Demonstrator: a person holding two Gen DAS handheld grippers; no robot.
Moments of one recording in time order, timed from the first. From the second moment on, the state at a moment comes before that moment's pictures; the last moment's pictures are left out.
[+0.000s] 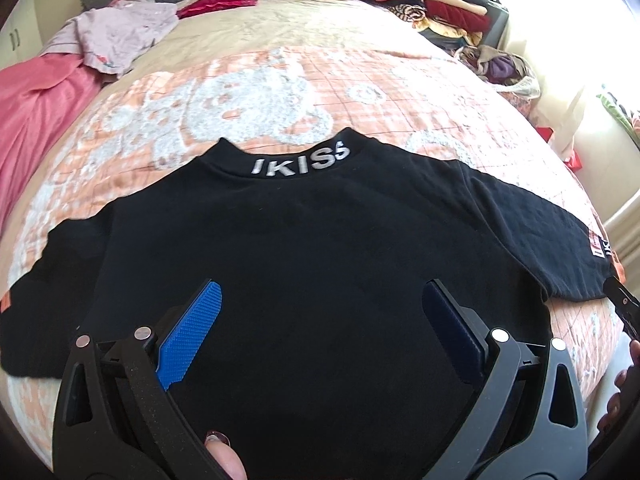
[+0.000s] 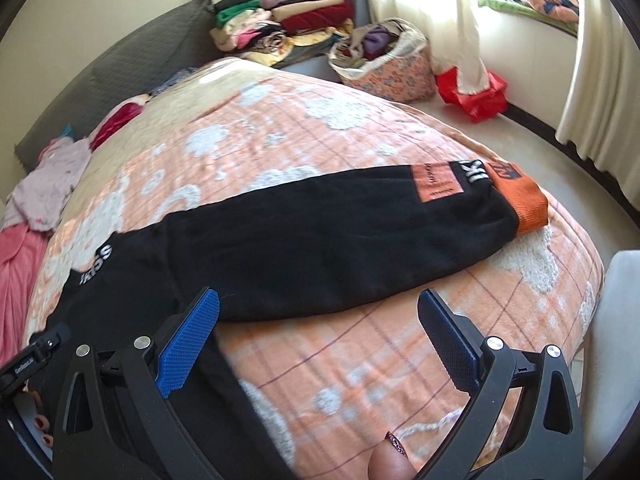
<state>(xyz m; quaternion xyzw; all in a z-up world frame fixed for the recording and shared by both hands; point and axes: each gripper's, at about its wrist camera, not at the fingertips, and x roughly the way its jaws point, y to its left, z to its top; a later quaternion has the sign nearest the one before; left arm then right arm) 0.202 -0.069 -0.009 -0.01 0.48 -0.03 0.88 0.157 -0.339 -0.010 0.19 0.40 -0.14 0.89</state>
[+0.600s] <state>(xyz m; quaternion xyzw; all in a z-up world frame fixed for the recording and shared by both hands) 0.236 -0.095 -0.018 0.01 0.49 -0.05 0.87 0.185 -0.462 -0.061 0.36 0.39 -0.21 0.82</state>
